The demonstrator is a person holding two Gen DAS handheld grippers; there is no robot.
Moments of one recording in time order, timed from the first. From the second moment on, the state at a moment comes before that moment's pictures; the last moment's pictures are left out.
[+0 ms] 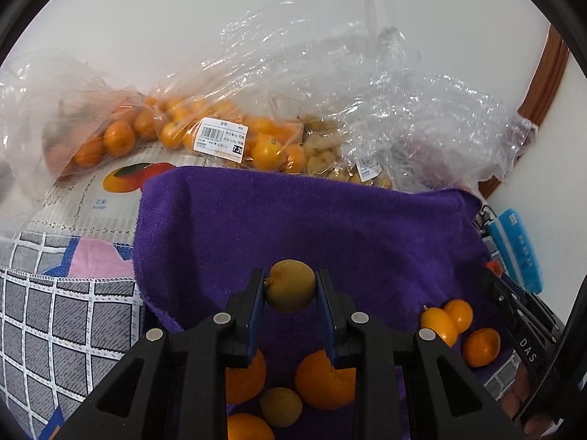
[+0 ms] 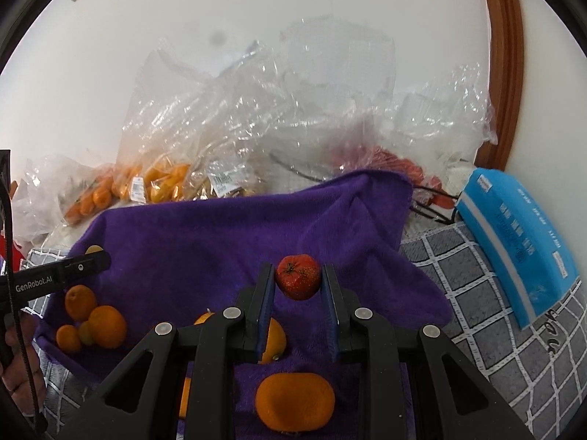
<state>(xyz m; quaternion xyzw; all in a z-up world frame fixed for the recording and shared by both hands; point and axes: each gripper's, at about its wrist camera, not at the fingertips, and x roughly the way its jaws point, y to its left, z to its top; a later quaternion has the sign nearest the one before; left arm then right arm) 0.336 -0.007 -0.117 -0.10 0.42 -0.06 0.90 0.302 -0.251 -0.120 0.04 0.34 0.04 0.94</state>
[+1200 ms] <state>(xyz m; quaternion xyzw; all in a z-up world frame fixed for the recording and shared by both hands) 0.335 -0.017 -0.123 -0.06 0.44 -0.08 0.89 0.312 -0.252 -0.141 0.04 0.38 0.01 0.92</state>
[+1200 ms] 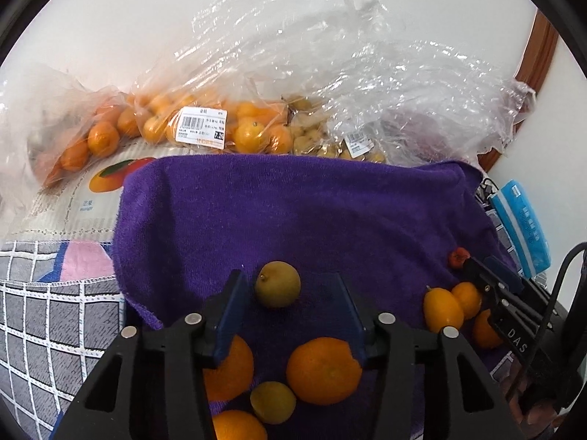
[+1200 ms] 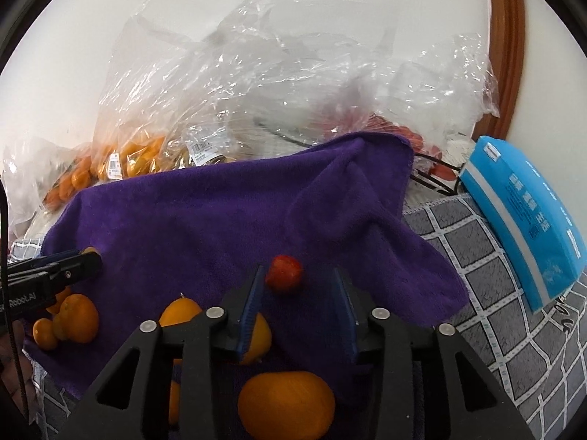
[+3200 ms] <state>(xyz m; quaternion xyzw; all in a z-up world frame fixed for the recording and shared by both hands) 0.042 -0.033 -0.007 -0.04 0.27 -0.02 0.96 0.020 -0.257 -0.001 0.04 0.29 -0.03 0.96</state>
